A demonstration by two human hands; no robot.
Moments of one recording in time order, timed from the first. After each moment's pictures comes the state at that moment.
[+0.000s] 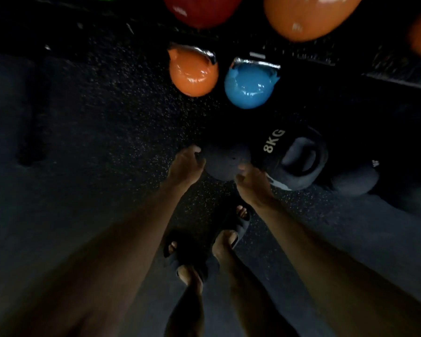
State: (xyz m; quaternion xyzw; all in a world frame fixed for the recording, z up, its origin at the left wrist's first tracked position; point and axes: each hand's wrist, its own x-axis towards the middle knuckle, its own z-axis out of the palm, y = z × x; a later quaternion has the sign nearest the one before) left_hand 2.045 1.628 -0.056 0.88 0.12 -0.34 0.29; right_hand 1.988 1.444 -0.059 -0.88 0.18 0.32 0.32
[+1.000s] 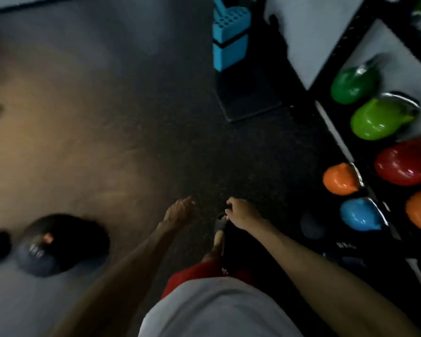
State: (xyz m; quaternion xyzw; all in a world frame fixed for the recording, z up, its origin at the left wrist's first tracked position) left_hand 1.451 1.835 0.293 0.79 0.48 -0.15 0.35; right_hand 1.647 1.725 0.321 -0.80 -0.41 0.43 0.00
